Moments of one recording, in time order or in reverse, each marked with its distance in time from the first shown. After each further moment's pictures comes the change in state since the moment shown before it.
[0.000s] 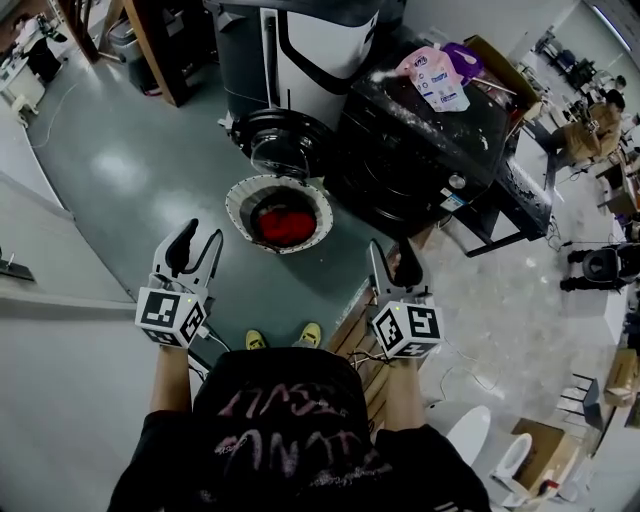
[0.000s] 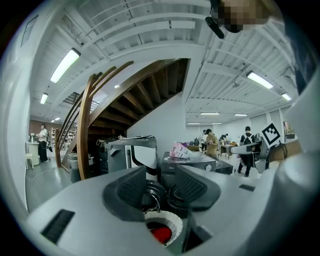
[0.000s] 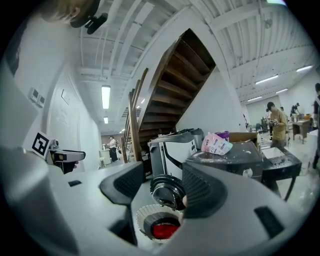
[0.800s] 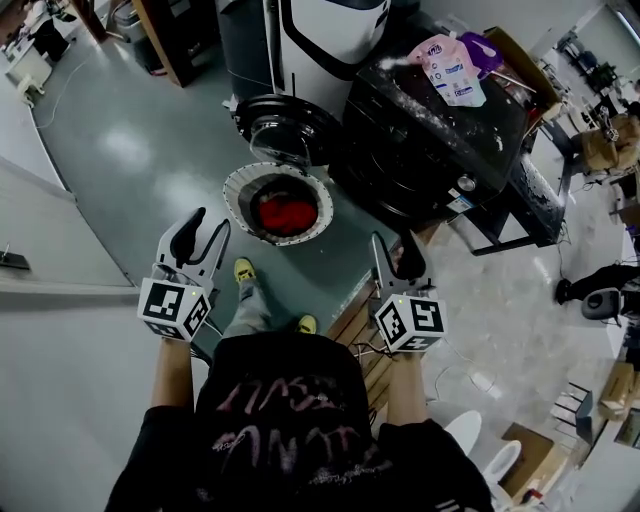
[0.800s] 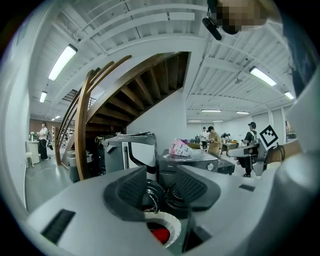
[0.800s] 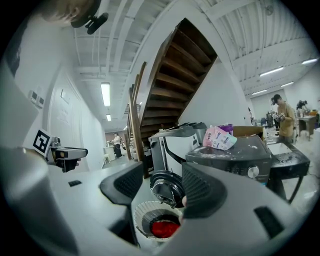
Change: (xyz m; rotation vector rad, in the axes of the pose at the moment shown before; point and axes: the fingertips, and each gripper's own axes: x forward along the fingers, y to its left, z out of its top) left arm 0.057 -0.026 -0.010 0.000 0.034 0.007; right arm 0.043 -0.047 -0.018 0.012 0.059 0.053
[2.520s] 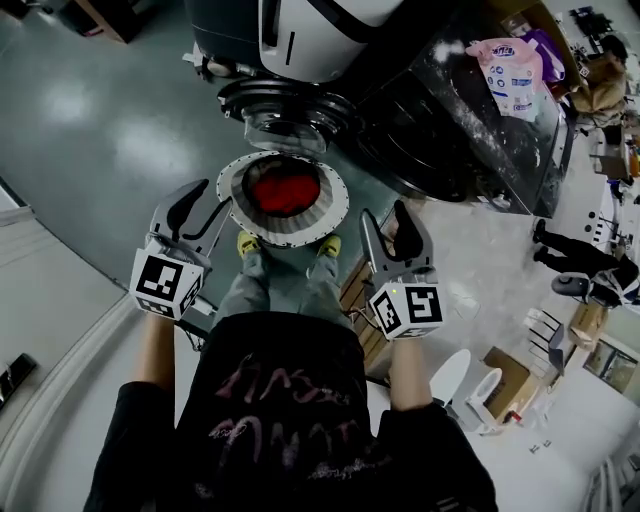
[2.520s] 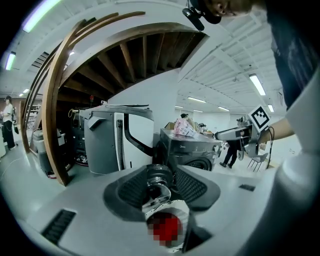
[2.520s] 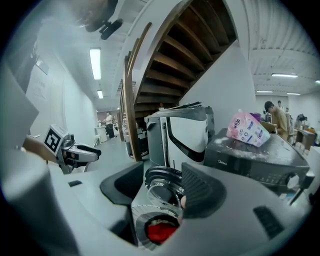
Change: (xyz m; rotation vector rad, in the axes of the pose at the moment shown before) left arm 0.216 0.230 -0.078 -0.032 0.233 -0.323; right arm 0.286 0.081 -0.019 -0.099 0.222 -0.096
